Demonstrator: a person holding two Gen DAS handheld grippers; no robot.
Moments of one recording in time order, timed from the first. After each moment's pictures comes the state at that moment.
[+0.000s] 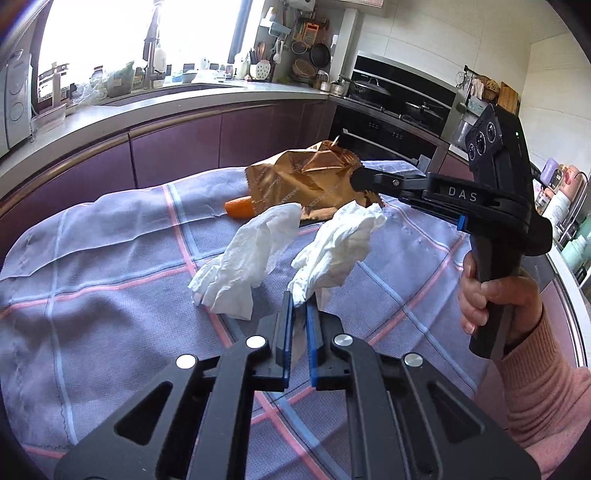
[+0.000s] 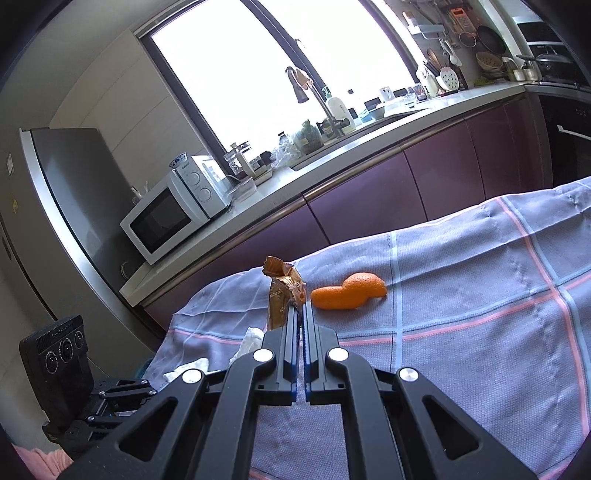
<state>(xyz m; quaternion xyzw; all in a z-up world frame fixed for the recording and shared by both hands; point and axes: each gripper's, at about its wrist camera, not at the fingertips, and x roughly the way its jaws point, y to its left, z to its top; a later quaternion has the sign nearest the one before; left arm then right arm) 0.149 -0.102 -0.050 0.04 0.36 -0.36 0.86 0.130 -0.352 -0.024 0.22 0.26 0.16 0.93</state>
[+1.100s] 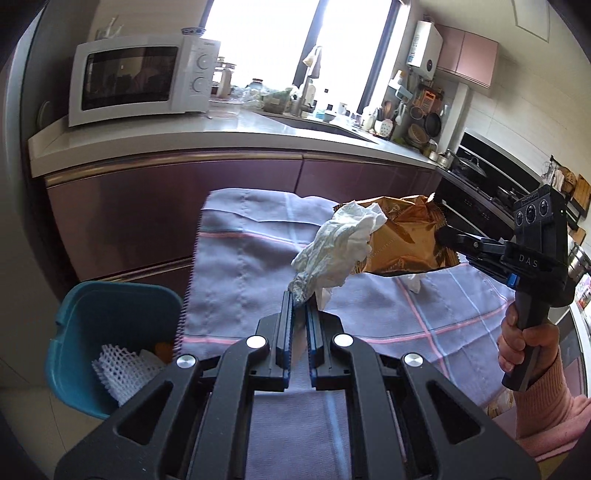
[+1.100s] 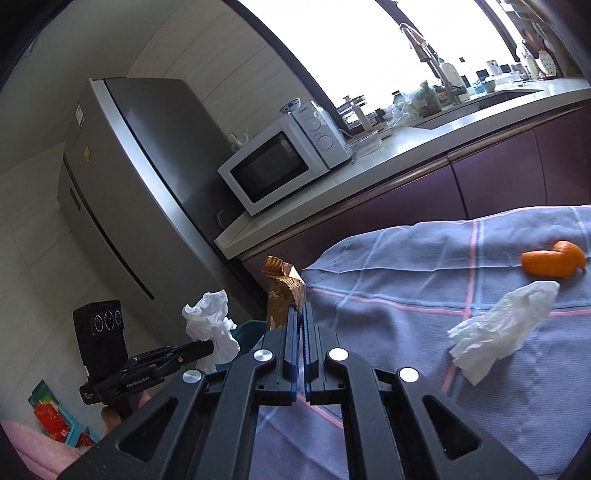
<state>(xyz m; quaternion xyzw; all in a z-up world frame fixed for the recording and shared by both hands) 0.084 0.162 -0.017 -0.08 0.32 -0.16 0.93 0.133 -0.158 -0.004 0.20 0.29 0.36 0.87</state>
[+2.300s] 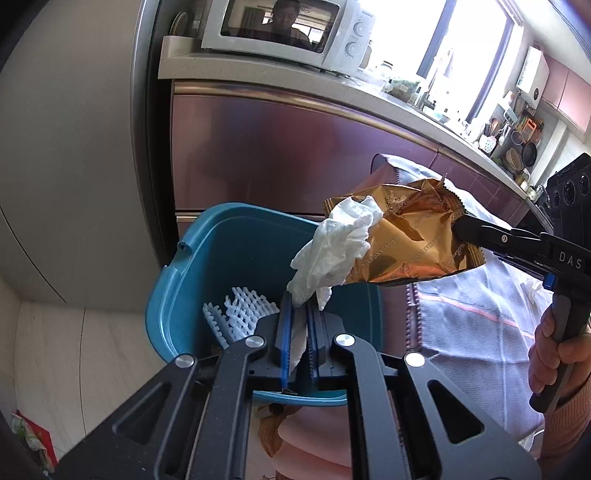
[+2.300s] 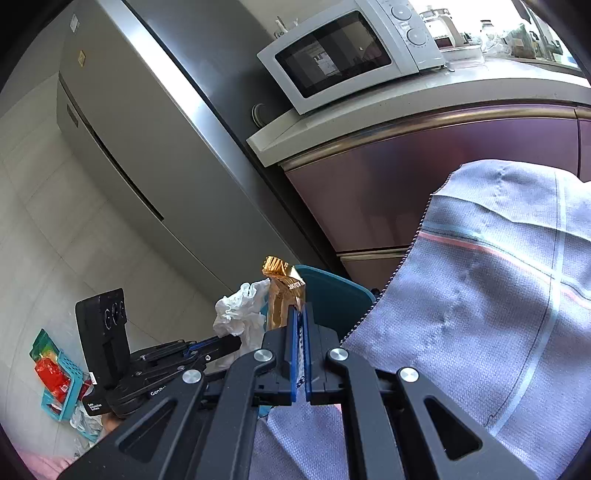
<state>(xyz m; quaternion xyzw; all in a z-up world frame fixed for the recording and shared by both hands) 0.092 0.309 -0.096 -0.15 0.38 0.01 0.91 0.189 0.051 -0.046 0.10 0.40 0.43 0.80</state>
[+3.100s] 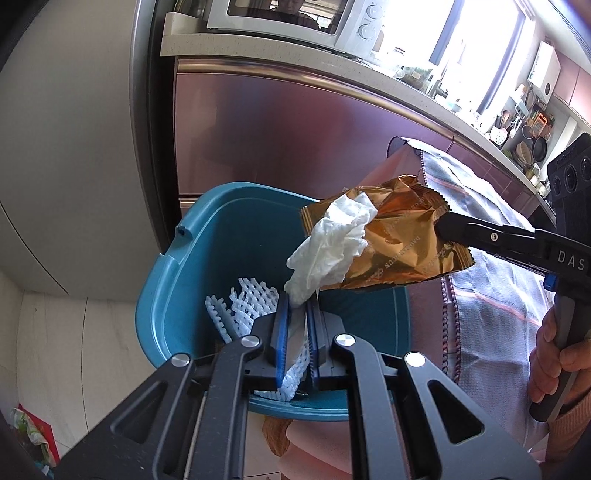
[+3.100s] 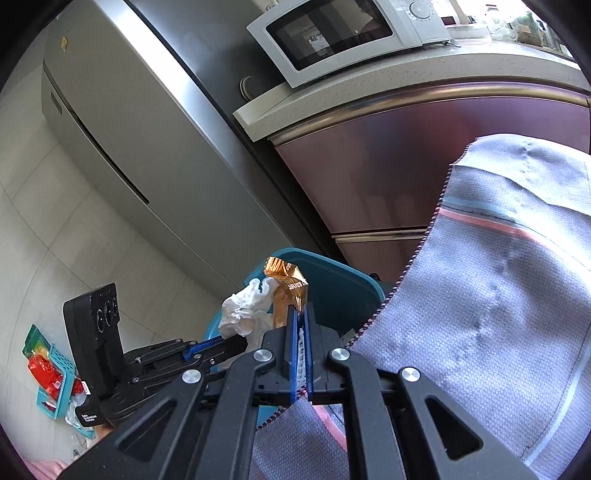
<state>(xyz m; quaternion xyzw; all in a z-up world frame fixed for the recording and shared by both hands) 0.117 0.306 -0.130 -0.15 0.41 0.02 0.90 0.203 0.086 -0.071 0.08 0.43 0.42 0.79</state>
